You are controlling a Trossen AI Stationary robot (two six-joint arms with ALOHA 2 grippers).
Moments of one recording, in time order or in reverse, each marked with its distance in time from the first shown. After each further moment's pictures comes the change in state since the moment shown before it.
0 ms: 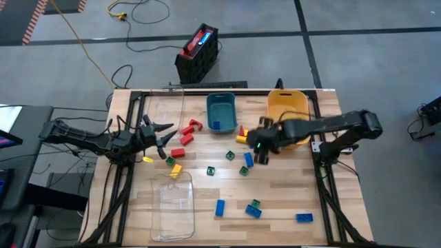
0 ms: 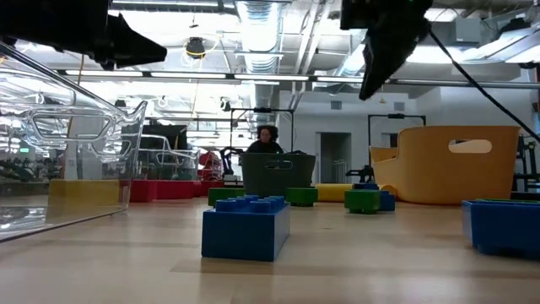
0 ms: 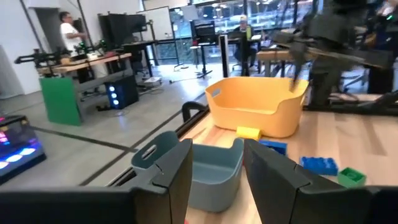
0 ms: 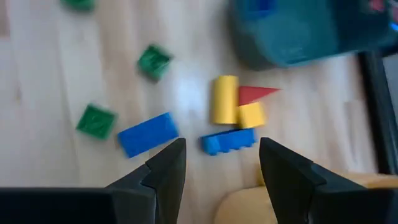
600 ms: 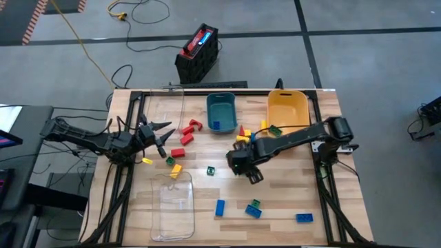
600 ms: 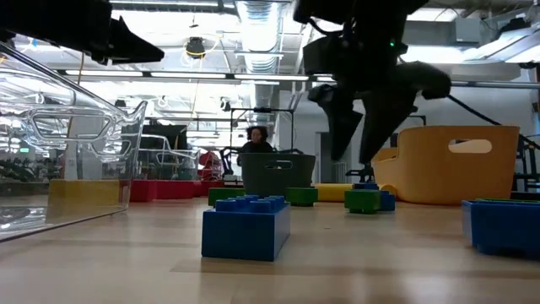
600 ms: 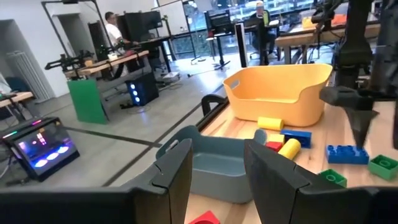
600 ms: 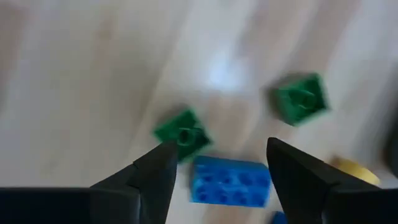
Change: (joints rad) left arm -0.035 0.001 0.033 -0.066 -0.106 0.058; right arm 0.090 0.345 0.079 0.123 -0.256 -0.431
